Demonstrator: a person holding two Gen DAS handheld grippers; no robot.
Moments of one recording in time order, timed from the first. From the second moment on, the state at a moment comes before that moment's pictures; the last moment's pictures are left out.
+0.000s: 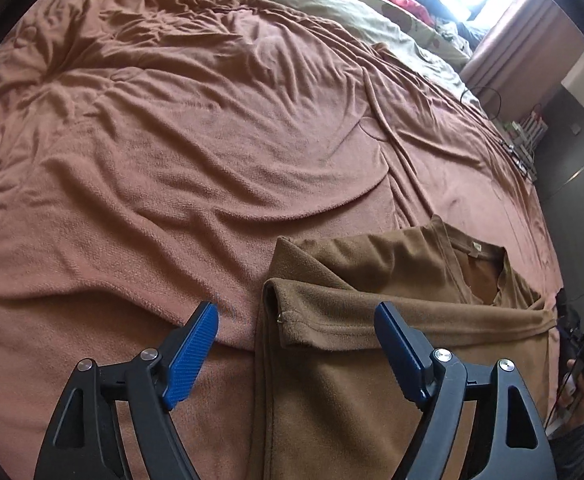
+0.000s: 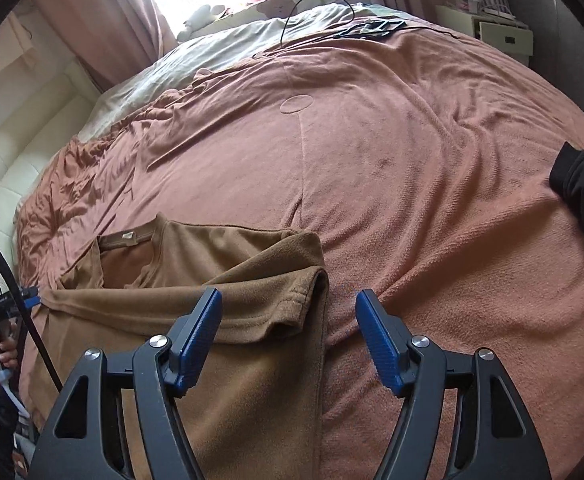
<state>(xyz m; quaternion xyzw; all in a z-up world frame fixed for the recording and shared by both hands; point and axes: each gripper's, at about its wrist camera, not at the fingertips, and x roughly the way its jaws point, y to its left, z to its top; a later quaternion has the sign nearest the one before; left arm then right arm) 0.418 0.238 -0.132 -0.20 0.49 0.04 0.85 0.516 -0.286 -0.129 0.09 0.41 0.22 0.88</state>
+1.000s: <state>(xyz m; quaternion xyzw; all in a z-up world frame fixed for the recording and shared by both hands) 0.452 0.208 -0.174 -0.02 0.57 0.06 0.82 0.559 -0.219 -0.146 -0.09 0.45 0.17 0.87</state>
